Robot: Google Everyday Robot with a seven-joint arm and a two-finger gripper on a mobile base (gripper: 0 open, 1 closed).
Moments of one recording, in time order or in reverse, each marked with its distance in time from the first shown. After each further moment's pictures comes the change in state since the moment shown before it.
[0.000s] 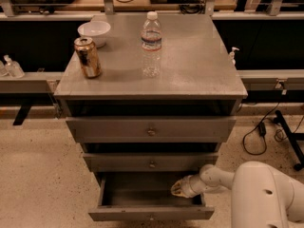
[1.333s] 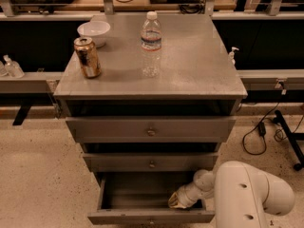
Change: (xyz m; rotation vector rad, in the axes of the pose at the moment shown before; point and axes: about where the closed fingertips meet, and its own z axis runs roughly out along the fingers) arm 0.011 0.053 0.045 -0.191 -0.003 0.035
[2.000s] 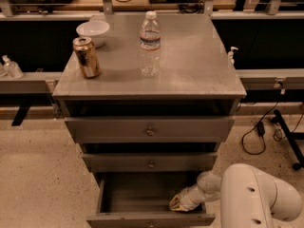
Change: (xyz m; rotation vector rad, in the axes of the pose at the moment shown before) arm -0.002 0.020 -0.007 -0.017 -0.040 0.010
